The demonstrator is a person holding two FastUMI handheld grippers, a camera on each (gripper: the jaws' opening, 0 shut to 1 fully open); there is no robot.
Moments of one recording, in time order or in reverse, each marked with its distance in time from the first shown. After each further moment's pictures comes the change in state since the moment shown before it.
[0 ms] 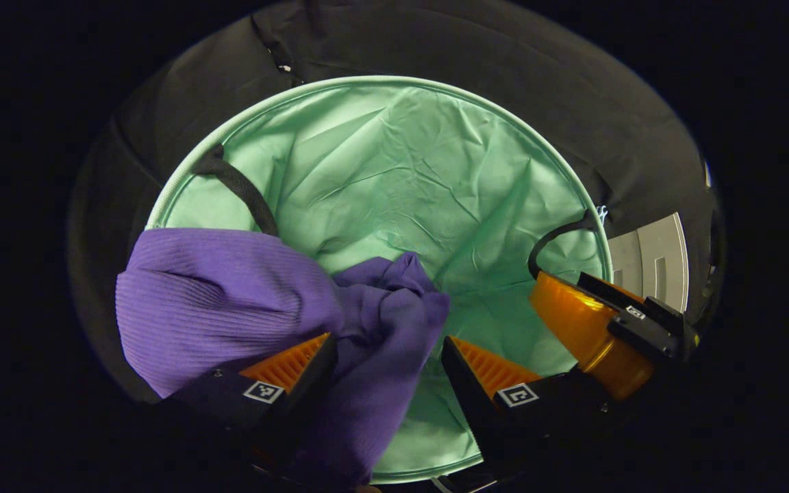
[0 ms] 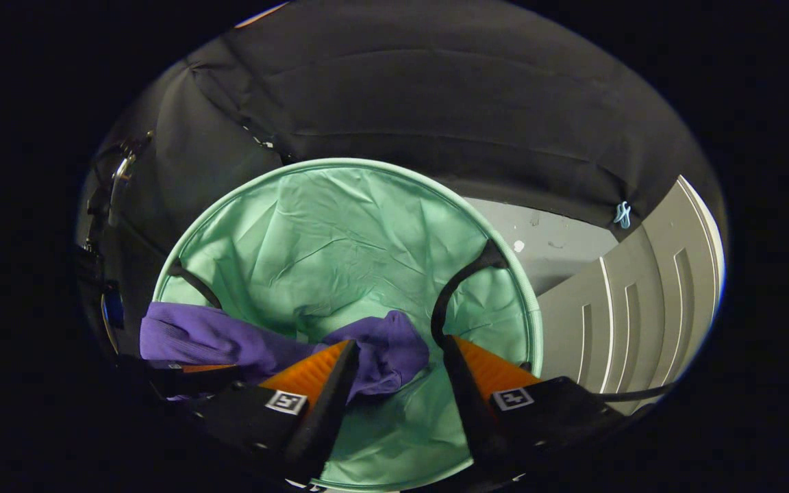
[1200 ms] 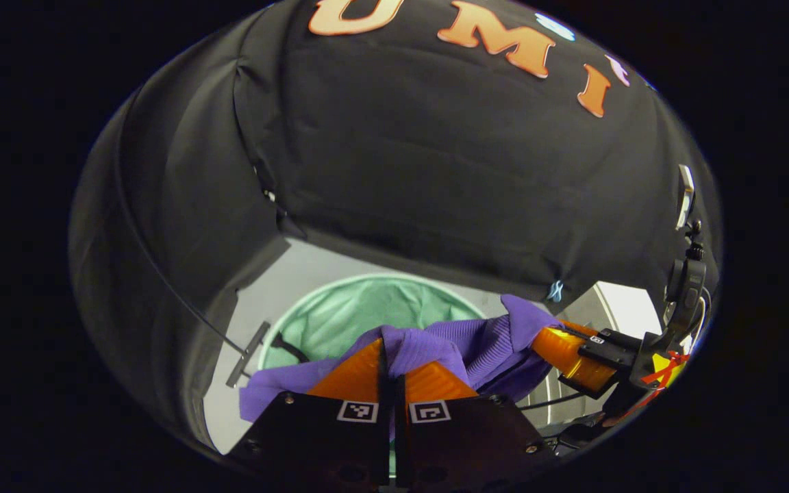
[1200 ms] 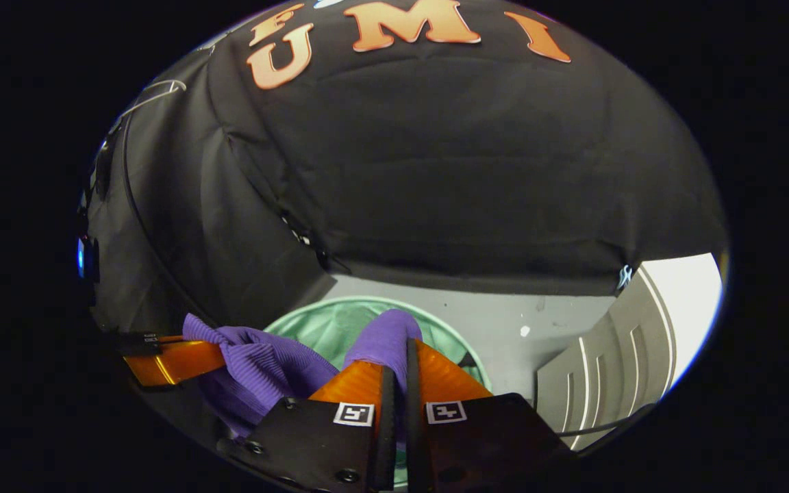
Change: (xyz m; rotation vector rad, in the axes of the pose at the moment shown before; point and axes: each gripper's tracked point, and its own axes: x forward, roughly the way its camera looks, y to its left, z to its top) left arm -0.133 -0.018 0.111 0.094 -0.462 -0.103; right arm -0.100 0.015 0.097 -0.009 -0.340 0.112
